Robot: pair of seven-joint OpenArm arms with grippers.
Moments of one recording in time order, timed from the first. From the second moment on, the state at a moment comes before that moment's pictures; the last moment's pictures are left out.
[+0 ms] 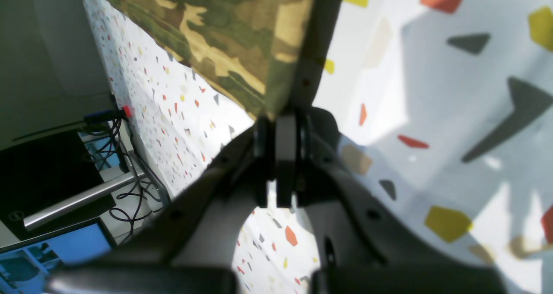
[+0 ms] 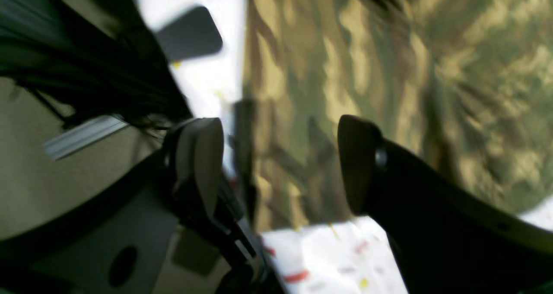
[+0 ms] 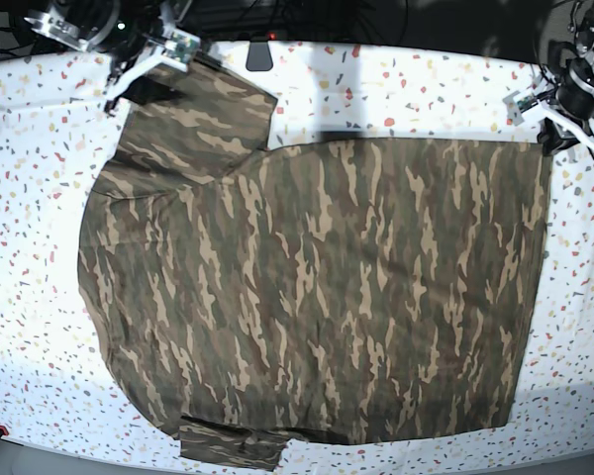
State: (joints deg) left arm 27.0 -41.0 9.6 83.1 38.3 -11.2 1.0; right arm -44.3 41.3 -7.9 122.6 -7.3 28.1 -23.1
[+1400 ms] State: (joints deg) left arm 27.0 -41.0 9.5 83.1 38.3 -11.1 1.0; right arm -36.7 41.1 -19.6 114.5 -15.7 19.9 -31.0
